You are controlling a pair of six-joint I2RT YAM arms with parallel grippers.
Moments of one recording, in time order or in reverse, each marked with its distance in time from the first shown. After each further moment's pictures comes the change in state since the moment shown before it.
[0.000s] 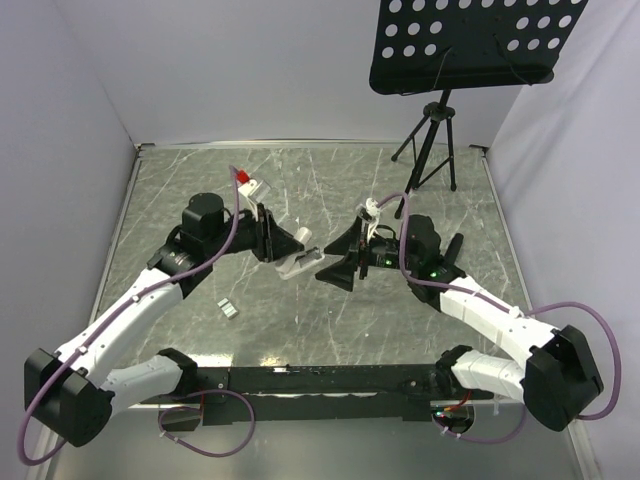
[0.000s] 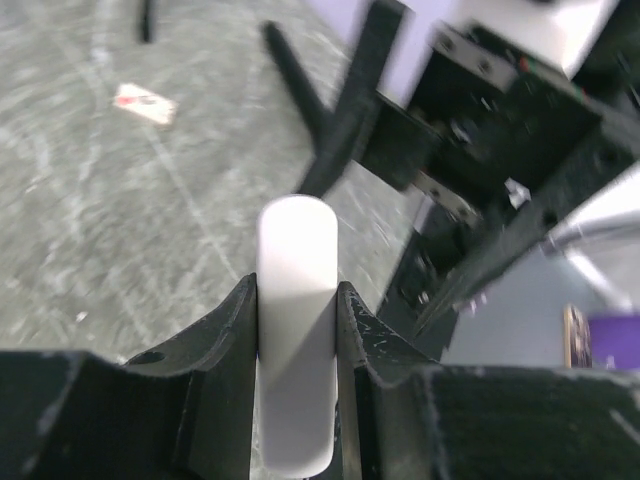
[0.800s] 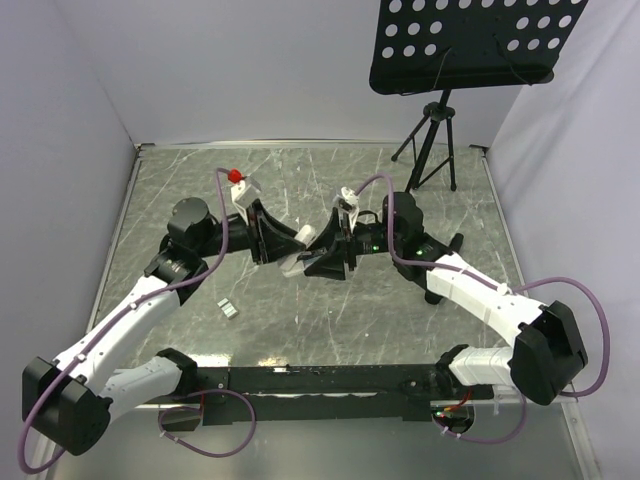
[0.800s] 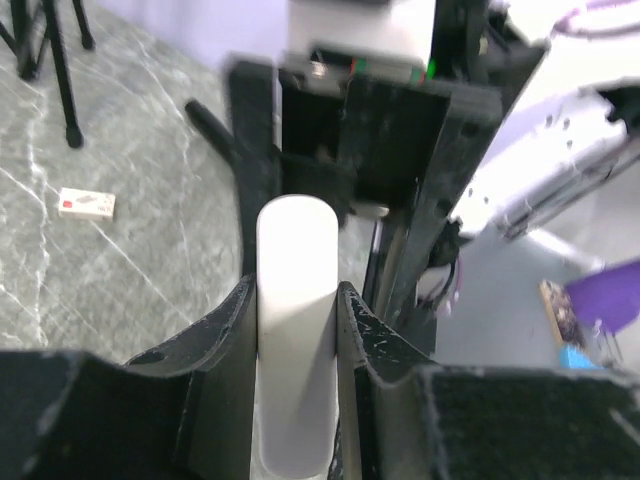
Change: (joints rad) left arm 0.019 -0.049 -0.068 0.269 0.204 -0.006; right arm 0.050 0.152 0.234 -0.122 -0.217 -0.082
